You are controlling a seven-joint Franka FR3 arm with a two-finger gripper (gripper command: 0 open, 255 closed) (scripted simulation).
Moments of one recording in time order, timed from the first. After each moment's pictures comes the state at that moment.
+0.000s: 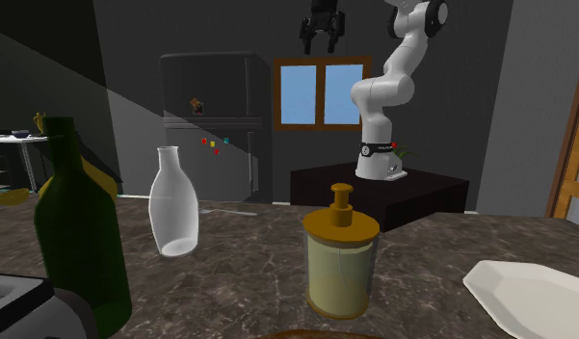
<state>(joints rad) 0.00 -0.82 0.07 -2.38 -0.05 1.62 -0.17</state>
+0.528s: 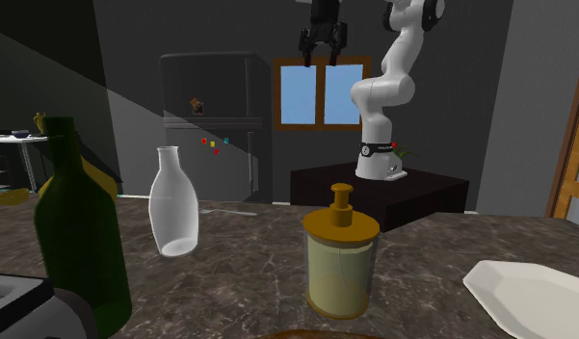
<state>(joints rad) 0.03 -0.69 0.14 -2.42 0.01 1.77 -0.09</state>
